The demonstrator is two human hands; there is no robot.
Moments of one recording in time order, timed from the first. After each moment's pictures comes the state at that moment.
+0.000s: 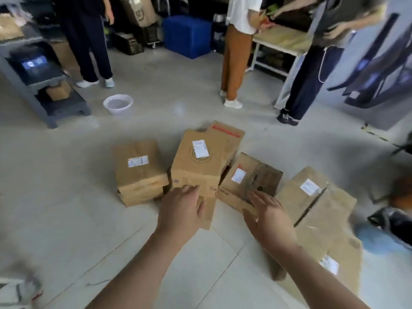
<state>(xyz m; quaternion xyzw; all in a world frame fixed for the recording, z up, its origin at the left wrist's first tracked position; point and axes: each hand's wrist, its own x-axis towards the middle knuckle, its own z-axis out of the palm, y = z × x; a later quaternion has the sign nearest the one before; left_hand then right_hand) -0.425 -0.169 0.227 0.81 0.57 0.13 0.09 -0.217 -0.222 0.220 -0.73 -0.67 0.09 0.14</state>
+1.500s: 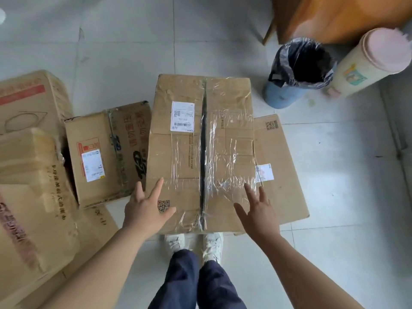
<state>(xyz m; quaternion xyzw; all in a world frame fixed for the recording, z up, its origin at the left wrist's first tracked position) 0.071 0.037 -0.189 0.86 0.36 -0.30 0.21 0.206 -0.212 -0.194 -0.94 -0.14 0.31 0.08</state>
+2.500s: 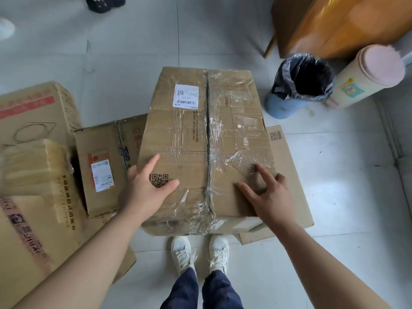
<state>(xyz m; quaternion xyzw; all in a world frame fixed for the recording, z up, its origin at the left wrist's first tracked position) 0.109 0.097 -0.121 0.82 0.44 -0.08 0.37 0.240 -0.154 -0.123 -0.95 -0.06 0.21 0.20</state>
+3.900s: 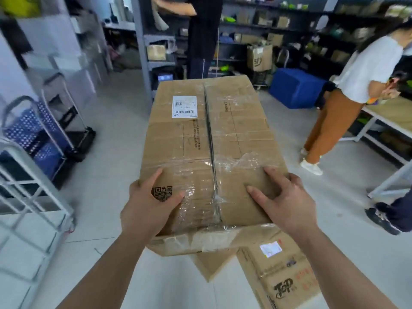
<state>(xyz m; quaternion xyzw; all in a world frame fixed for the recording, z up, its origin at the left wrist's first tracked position) -0.364 -0.134 0.282 0.34 0.84 0.40 0.15 -0.115 -0.001 0.308 -0.59 -0.77 0.12 0.20</state>
